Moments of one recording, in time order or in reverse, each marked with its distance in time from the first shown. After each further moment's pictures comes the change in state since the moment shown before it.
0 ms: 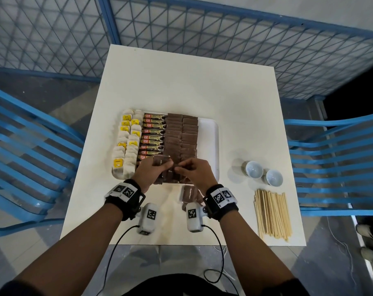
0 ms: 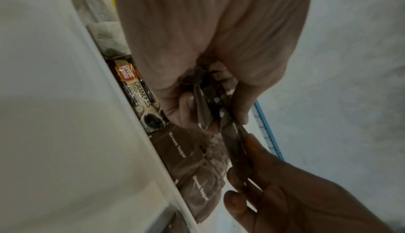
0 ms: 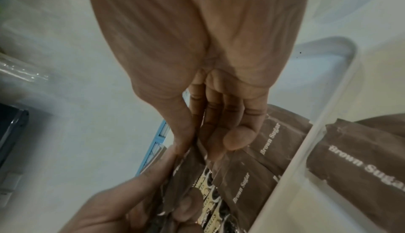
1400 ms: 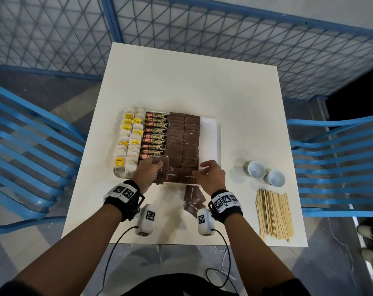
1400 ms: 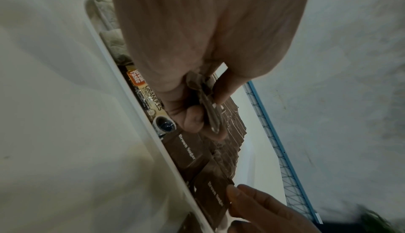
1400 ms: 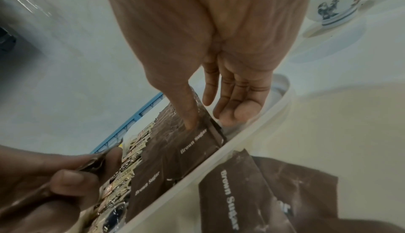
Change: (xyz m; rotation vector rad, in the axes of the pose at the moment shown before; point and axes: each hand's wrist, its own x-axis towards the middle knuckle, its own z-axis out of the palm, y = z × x) left_hand -0.001 0.000 -0.005 -0.071 0.023 -0.116; right_hand 0.005 0.038 -0.022 -0.283 0.267 0.081
